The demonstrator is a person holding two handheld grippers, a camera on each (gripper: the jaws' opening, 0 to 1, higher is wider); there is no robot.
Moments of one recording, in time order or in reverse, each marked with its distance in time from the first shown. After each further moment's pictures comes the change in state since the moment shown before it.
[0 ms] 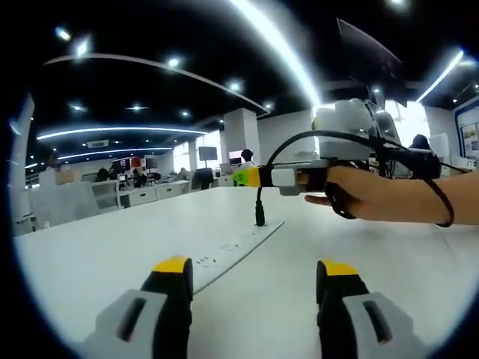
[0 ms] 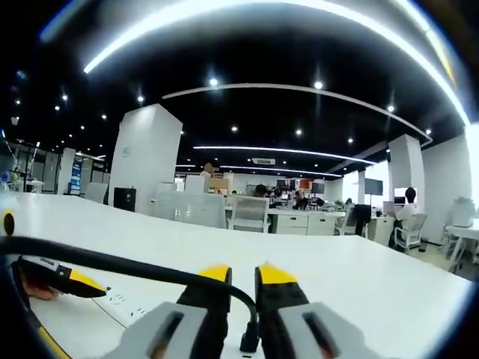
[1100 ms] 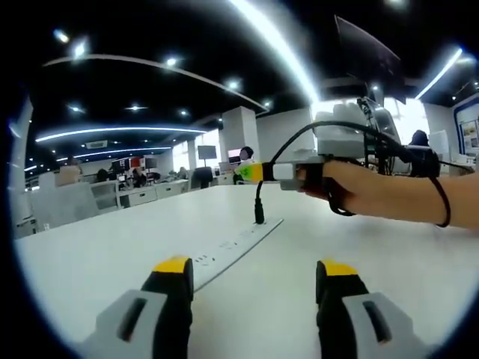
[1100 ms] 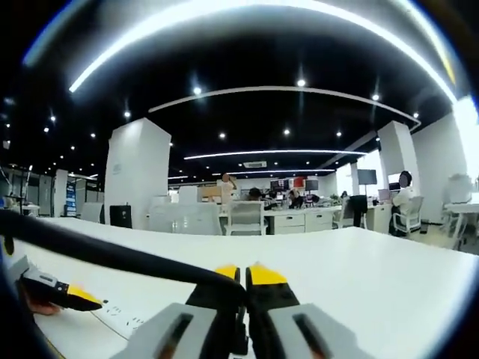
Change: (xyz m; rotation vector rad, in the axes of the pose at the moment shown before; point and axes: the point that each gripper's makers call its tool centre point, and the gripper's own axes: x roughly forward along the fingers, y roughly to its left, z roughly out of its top) left arm -0.001 0.000 -0.001 0.012 0.011 -0.003; right arm -0.001 -0.019 -0.001 0.134 -0.035 -0.034
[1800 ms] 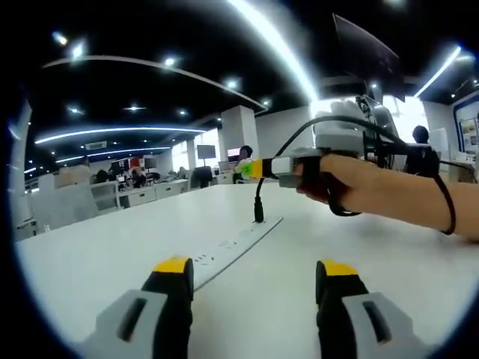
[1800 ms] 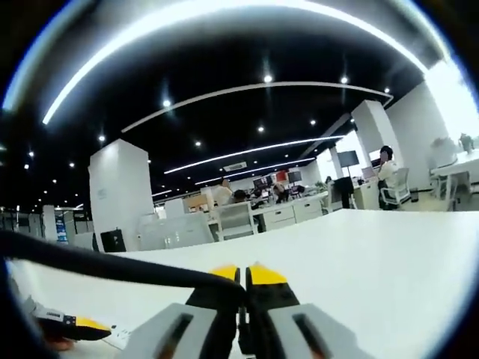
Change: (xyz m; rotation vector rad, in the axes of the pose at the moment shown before) left arm -0.001 0.000 -0.001 0.009 0.006 -0.002; right arm 0.003 -0.012 0.002 0.170 -0.011 -0.089
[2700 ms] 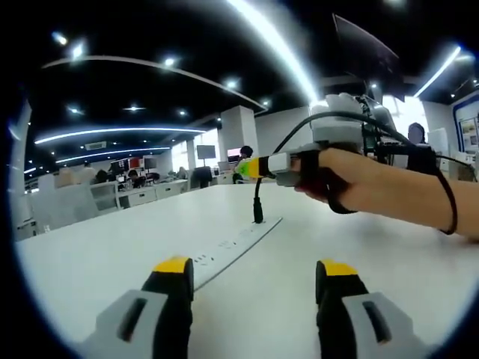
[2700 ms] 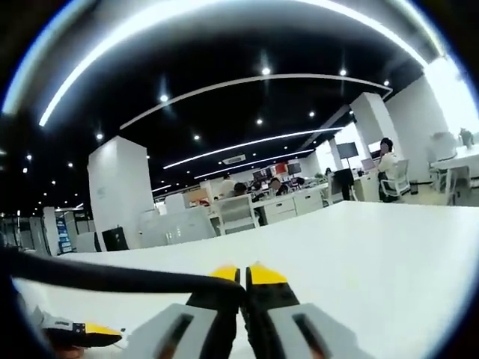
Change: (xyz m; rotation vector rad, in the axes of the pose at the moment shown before) left arm 0.001 0.000 0.000 0.001 -0.001 0.000; right arm -0.002 0.007 -0.003 0.017 0.044 0.000
